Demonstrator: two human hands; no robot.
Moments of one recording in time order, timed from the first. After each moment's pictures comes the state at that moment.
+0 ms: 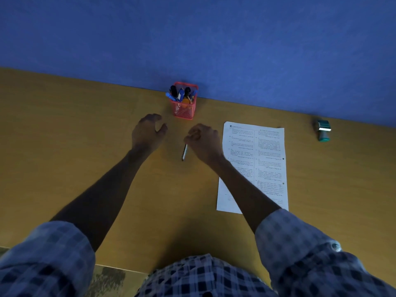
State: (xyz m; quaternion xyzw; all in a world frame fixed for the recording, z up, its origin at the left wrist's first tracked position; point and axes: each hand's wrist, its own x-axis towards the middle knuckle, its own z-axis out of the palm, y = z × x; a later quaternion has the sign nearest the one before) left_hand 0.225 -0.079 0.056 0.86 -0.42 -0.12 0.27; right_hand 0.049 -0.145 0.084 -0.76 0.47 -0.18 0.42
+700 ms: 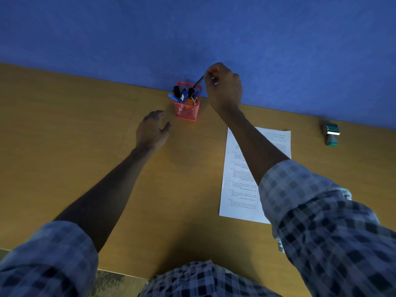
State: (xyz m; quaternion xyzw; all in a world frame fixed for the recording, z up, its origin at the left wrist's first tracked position) left_hand 0.226 -0.093 0.058 0.86 -0.43 -0.11 0.26; right_hand 0.093 -0.256 0.129 -0.77 0.47 -0.36 0.24
